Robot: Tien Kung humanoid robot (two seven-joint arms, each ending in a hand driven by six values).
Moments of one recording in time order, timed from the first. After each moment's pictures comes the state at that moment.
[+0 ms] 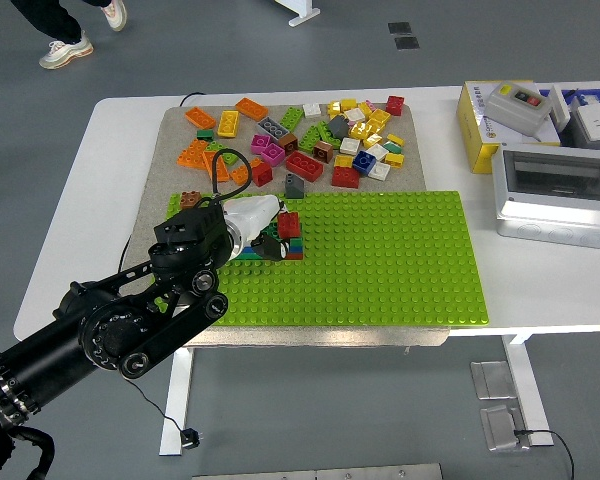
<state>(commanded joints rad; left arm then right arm) -0.79 0.06 -0.60 -1.18 1.78 -0.16 0.65 0.19 -0.17 0.79 0.18 -0.42 -0.29 -0.01</state>
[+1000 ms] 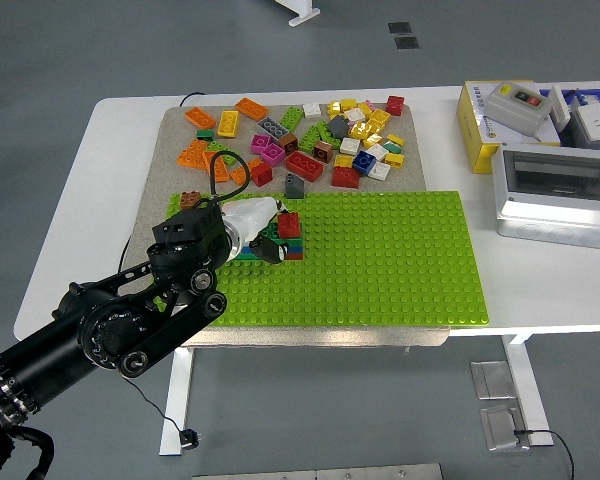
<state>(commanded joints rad) -0.78 0.06 -0.60 -1.17 1.77 -0.16 0.65 0.19 -0.17 0.78 0.18 -0.41 -0.29 -0.01</state>
